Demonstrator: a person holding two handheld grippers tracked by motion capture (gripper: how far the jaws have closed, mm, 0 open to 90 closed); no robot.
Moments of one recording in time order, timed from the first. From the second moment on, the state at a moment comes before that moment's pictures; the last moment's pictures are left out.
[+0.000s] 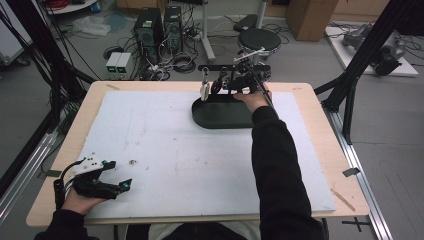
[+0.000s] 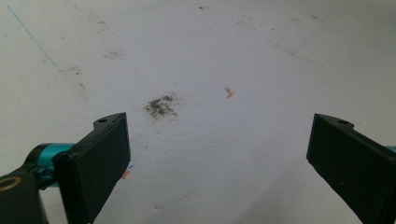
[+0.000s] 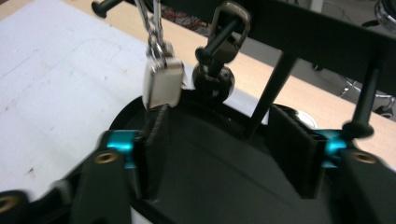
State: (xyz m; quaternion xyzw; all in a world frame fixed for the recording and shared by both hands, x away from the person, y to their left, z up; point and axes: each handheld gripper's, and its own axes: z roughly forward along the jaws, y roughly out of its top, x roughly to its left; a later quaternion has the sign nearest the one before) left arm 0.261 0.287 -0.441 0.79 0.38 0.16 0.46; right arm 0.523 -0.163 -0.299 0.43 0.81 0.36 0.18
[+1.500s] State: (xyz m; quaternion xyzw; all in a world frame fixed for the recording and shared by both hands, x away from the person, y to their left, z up) left arm 0.264 0.285 -0.443 0.79 0.38 0.16 0.45; right arm 0.434 -0.253 -0.327 0.39 0.80 0.41 0.18
